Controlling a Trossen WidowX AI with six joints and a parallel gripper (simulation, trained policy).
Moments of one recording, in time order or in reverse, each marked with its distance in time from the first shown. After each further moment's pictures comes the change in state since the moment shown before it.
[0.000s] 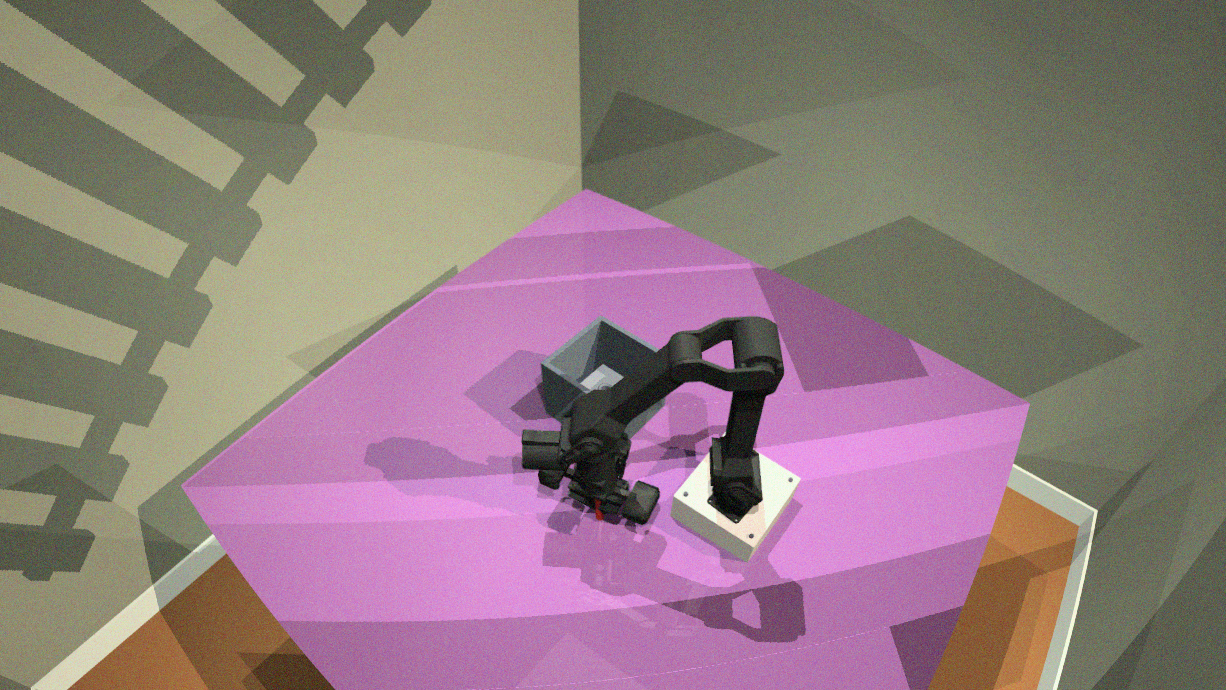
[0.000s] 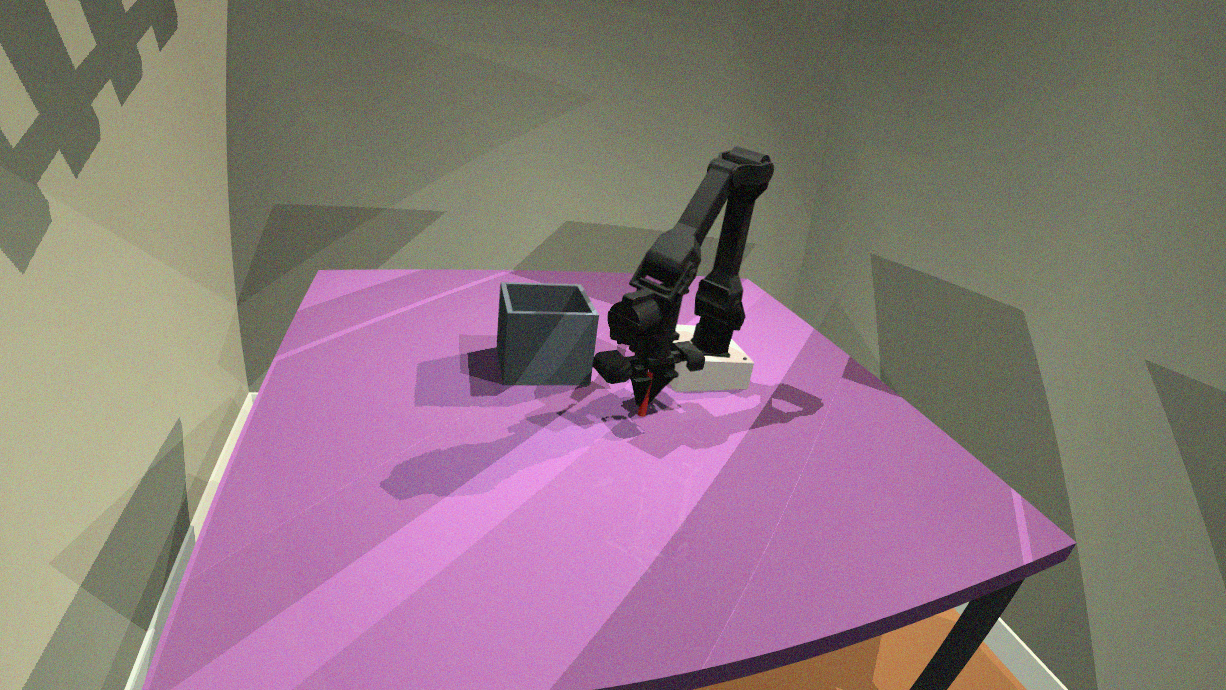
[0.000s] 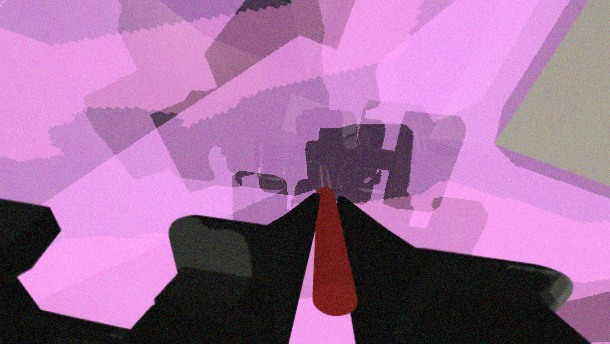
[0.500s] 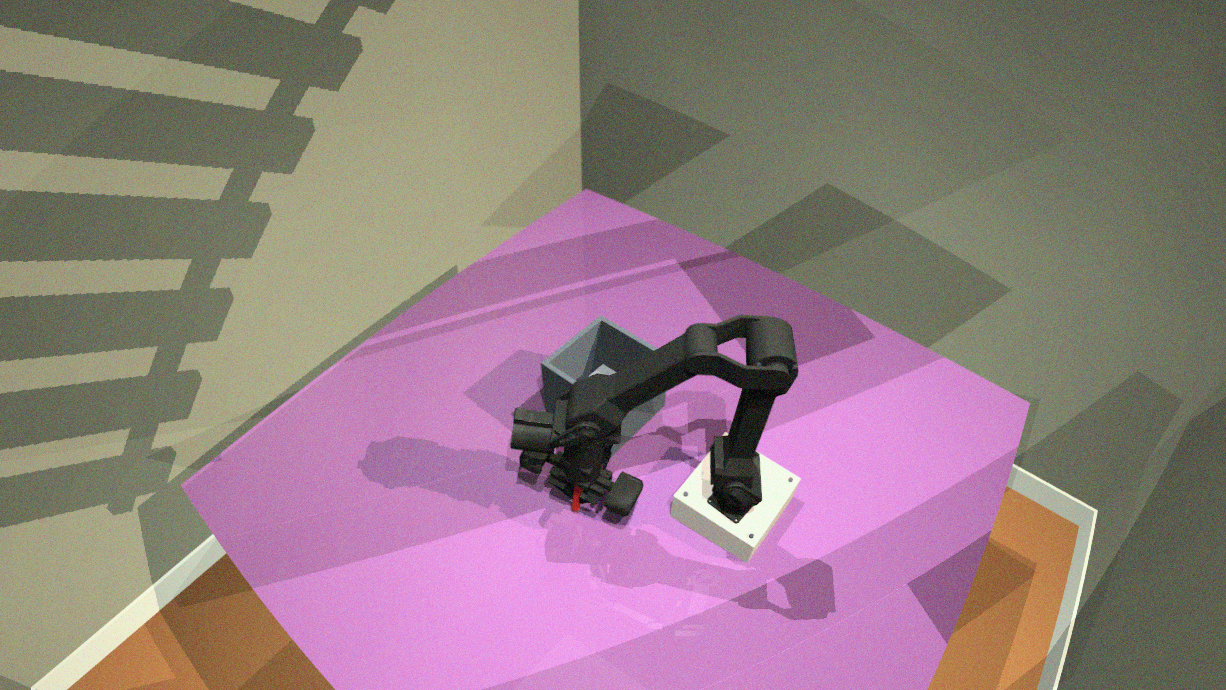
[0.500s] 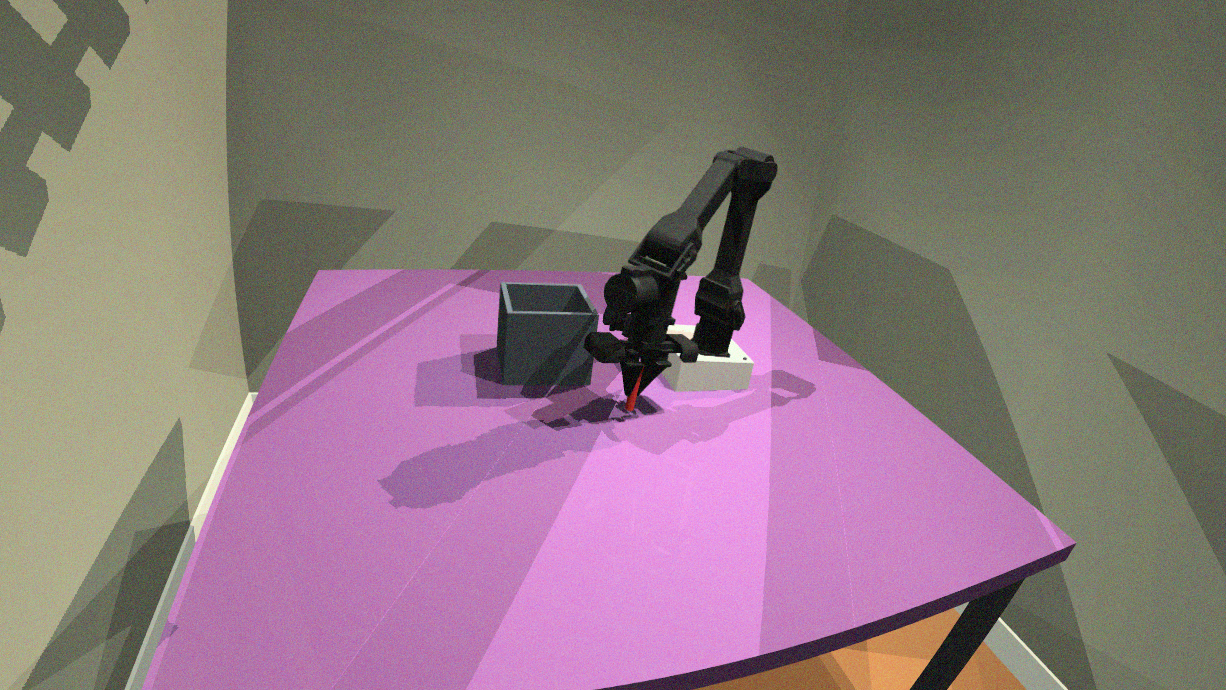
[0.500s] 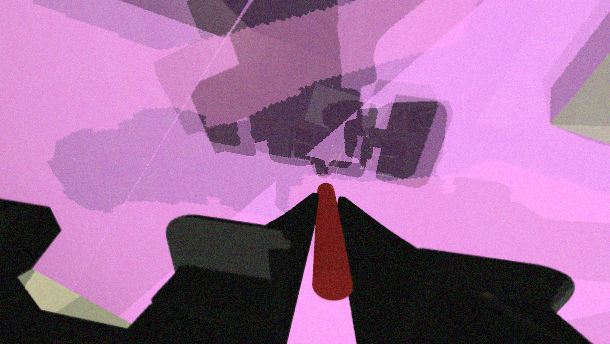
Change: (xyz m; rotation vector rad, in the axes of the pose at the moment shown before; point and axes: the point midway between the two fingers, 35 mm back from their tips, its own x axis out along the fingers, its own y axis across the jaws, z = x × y) arm -0.032 0.031 -0.010 0.011 0.065 0.124
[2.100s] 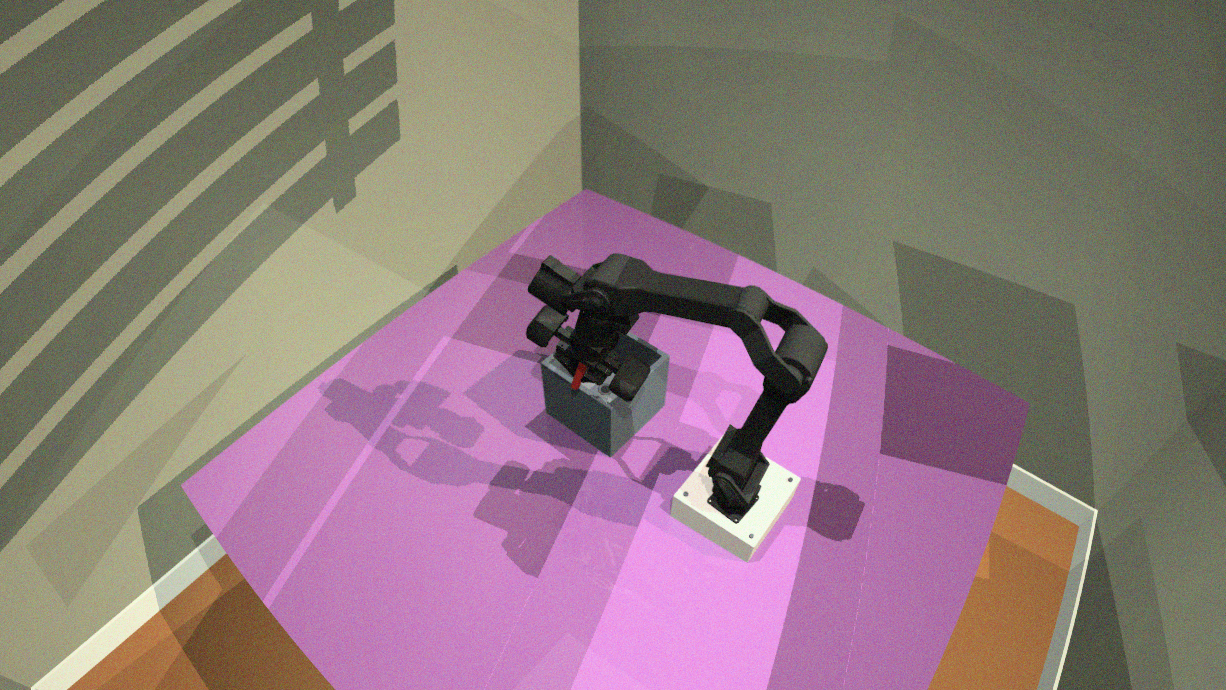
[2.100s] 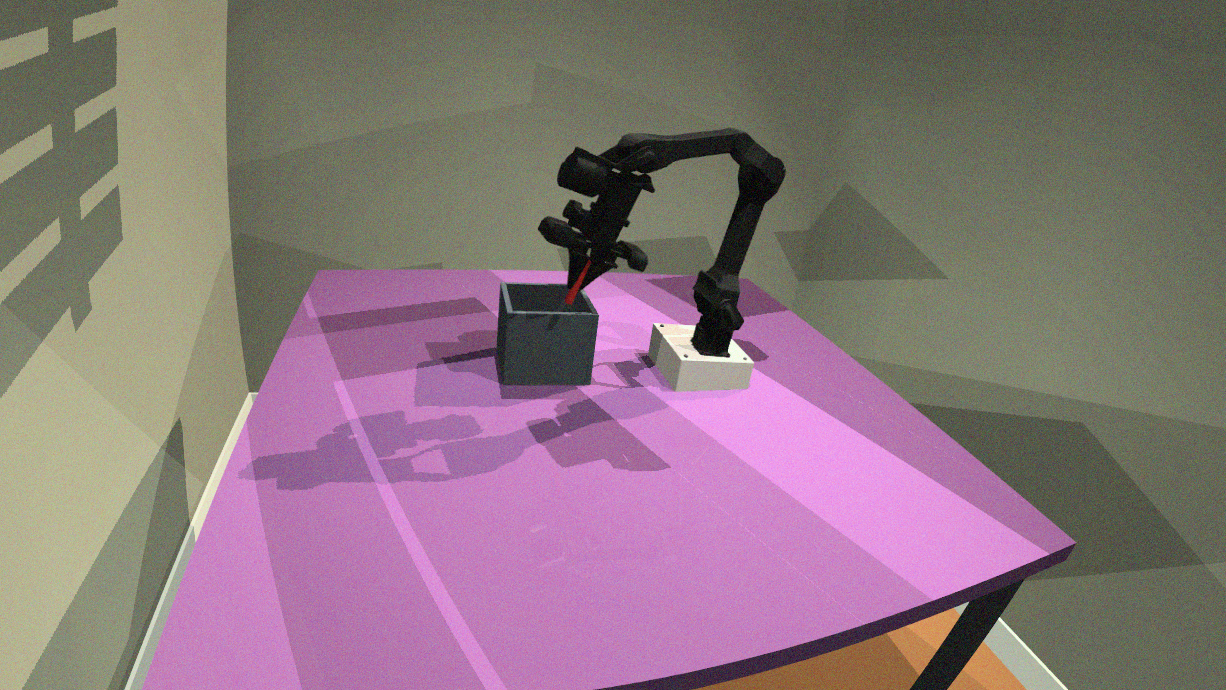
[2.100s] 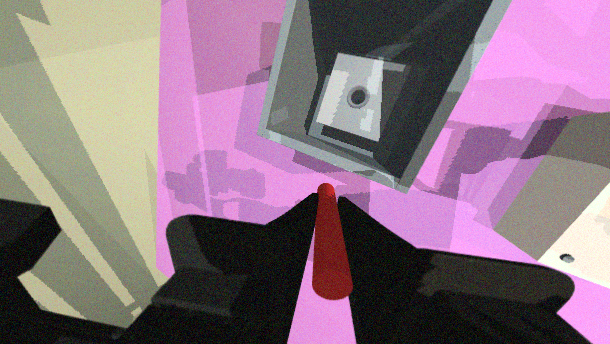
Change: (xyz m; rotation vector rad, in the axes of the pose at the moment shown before) arm -0.132 0.069 0.127 0.047 -0.141 0.182
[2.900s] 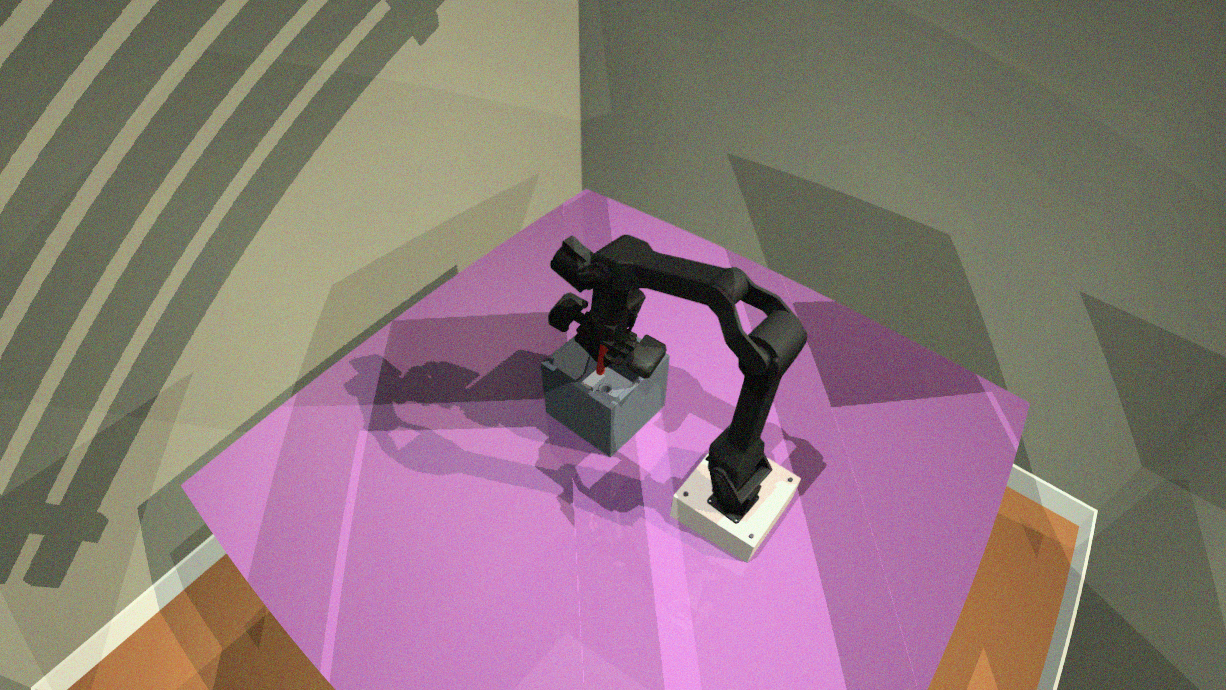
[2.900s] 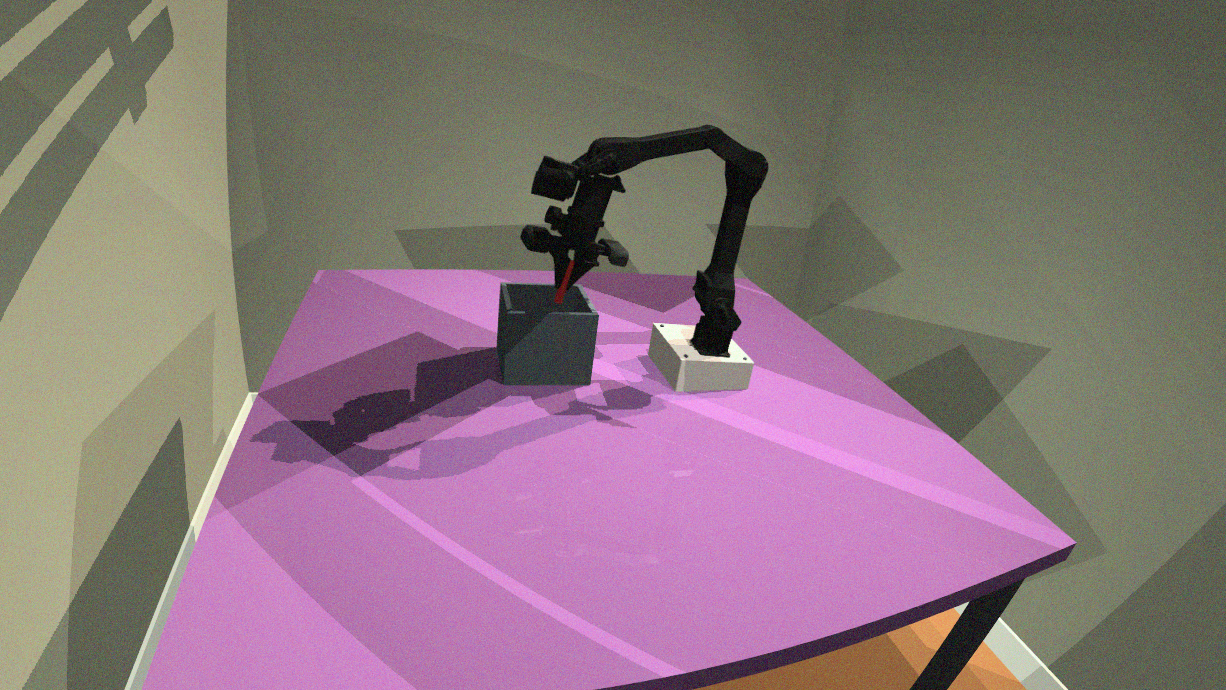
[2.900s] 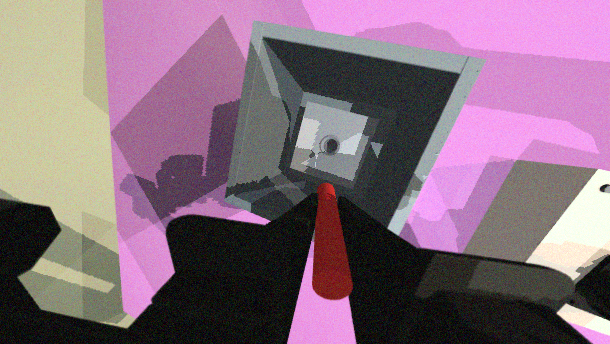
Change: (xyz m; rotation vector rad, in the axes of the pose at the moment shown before) arm 0.029 -0.009 0.063 0.026 -0.013 -0.127
